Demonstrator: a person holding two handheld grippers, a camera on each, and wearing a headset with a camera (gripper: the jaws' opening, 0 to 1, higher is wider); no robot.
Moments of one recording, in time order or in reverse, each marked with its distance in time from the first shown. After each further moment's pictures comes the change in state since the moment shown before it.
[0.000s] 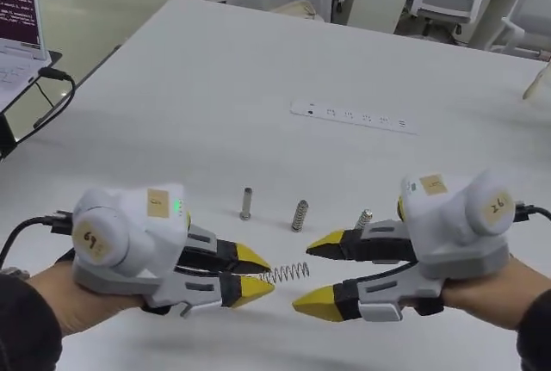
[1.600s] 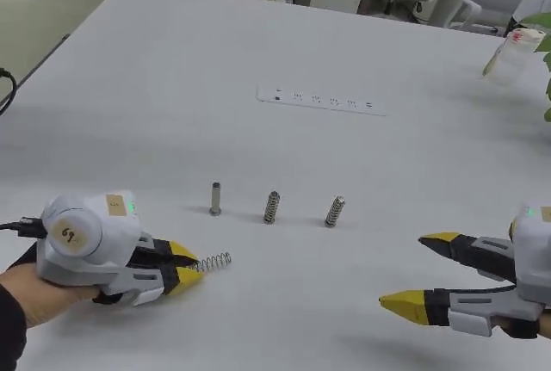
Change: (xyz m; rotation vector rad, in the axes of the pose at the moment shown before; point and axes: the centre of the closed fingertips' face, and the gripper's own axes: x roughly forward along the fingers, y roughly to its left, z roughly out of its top) left arm -0.003 0.060 -0.088 -0.115 0.185 0.101; right arm -0.109 -0.060 -0.087 0.268 -0.038 -0.451
